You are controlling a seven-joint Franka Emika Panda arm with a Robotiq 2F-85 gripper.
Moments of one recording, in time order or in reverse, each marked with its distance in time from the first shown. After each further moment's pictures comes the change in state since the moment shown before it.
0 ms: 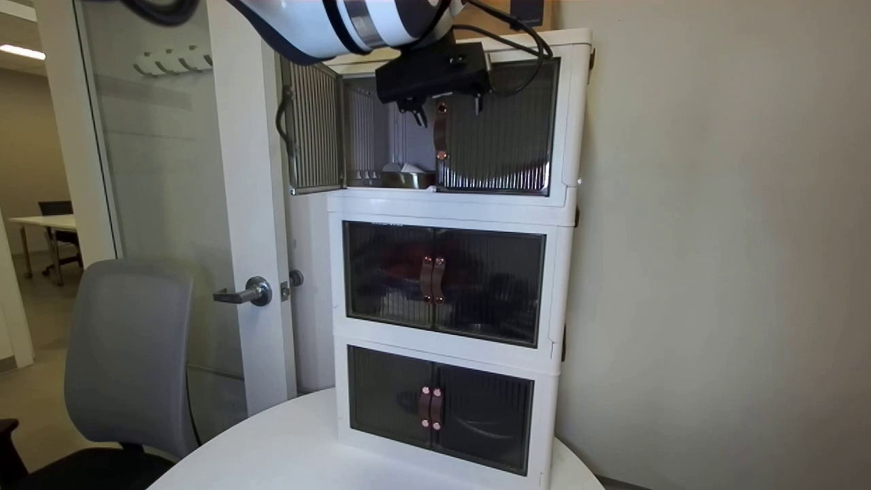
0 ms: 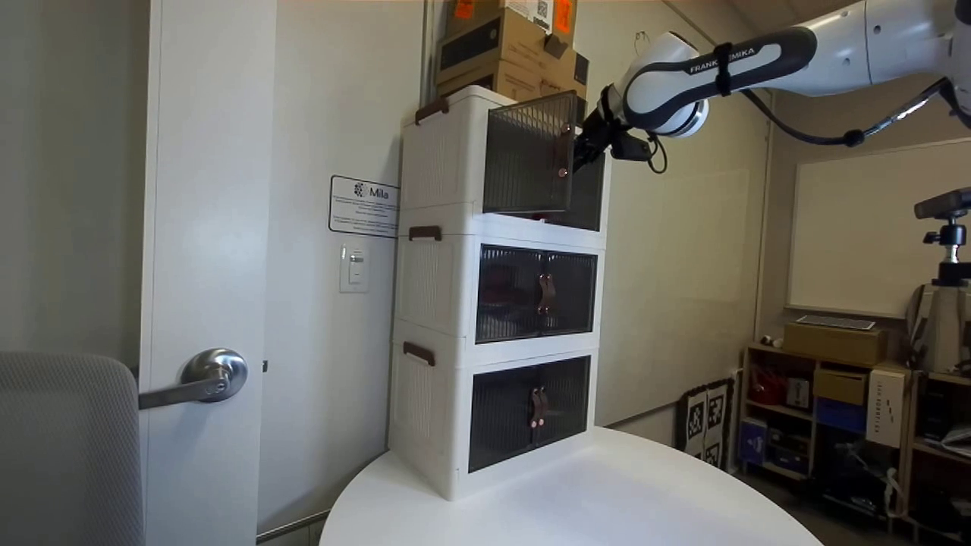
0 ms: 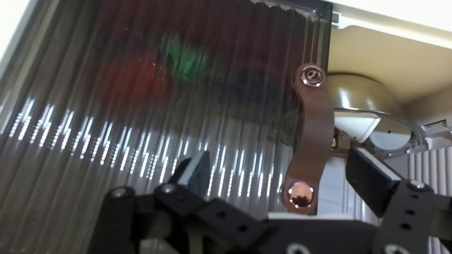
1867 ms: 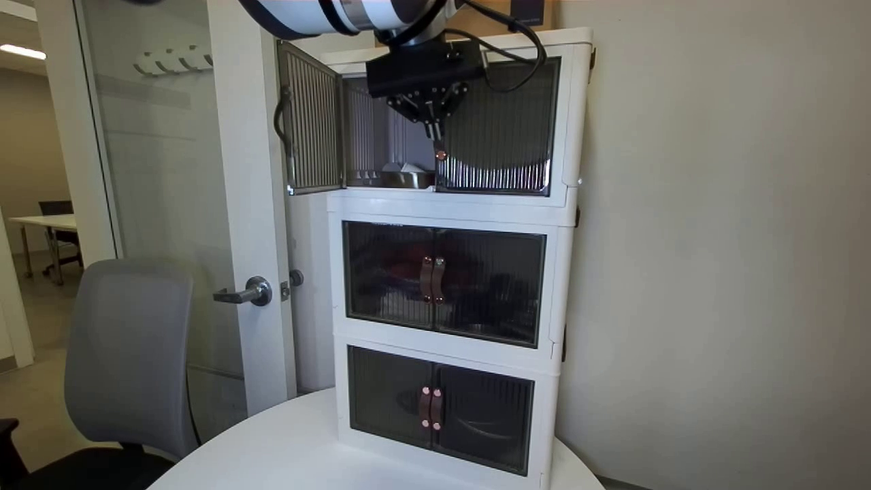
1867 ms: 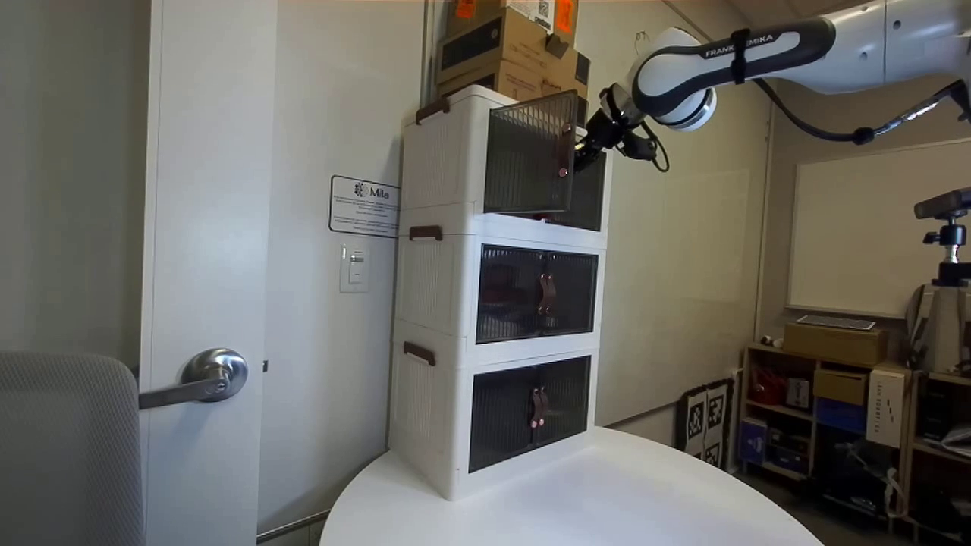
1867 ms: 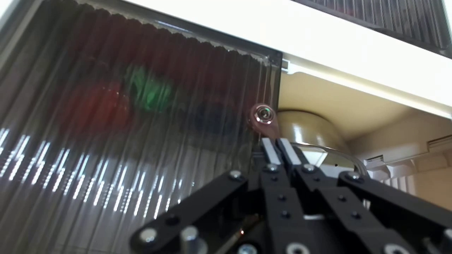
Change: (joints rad) arm -0.122 -0.036 0.177 -0.048 0.010 -0.160 -0.111
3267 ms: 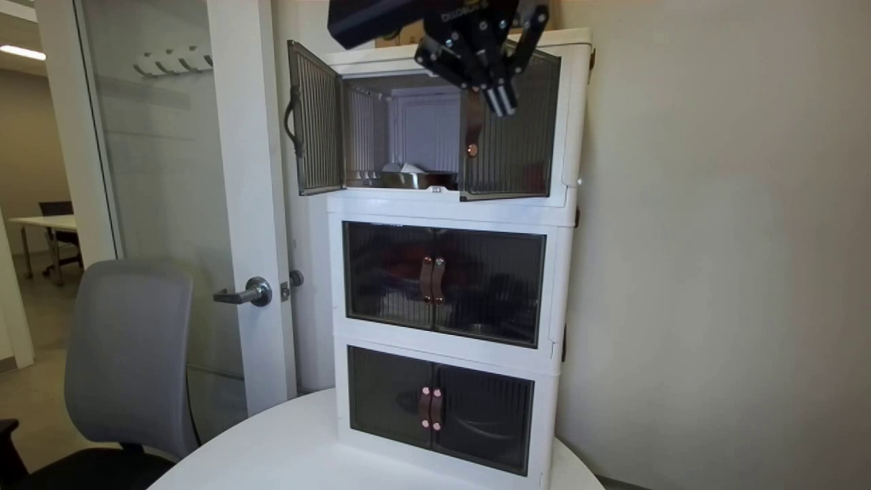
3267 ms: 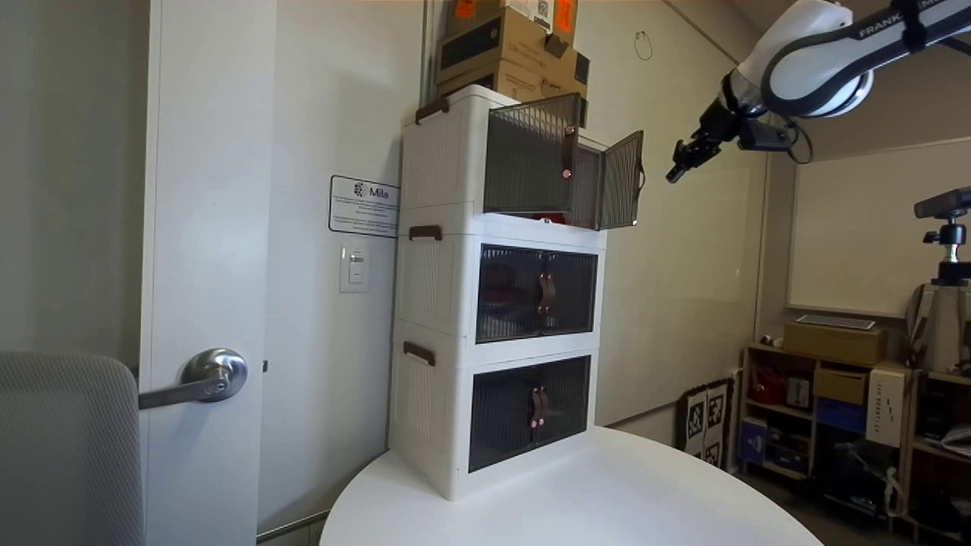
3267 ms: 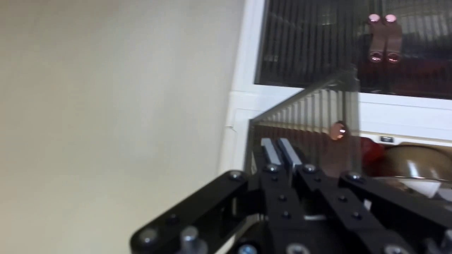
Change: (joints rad) arm -1.223 0.142 0.773 -0.627 -0.066 0.225 0.294
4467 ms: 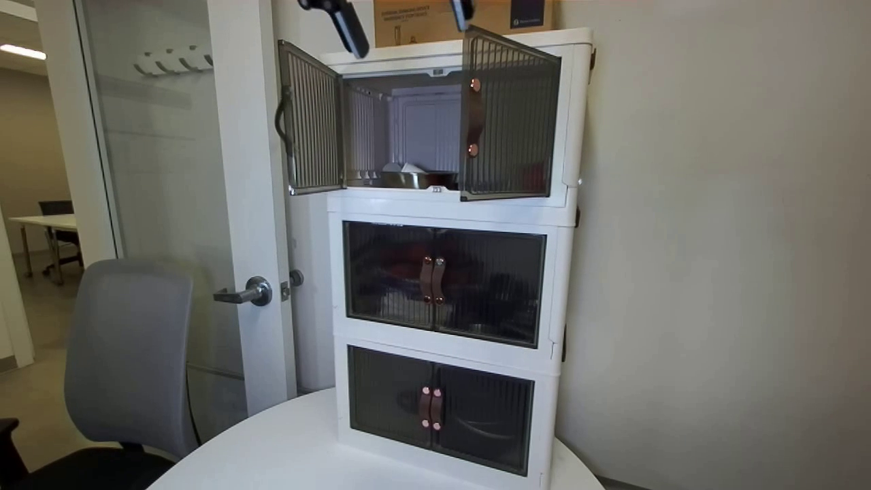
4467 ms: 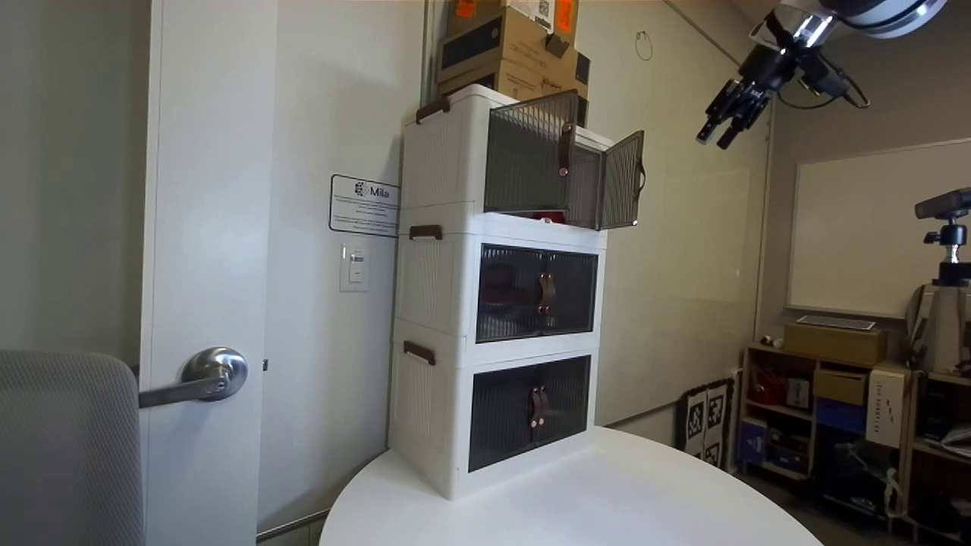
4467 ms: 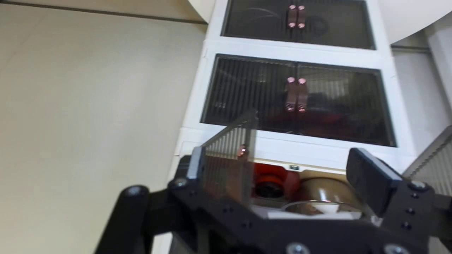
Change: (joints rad) arm -0.378 -0.123 0.463 -0.055 0.292 -0.398 -0.247
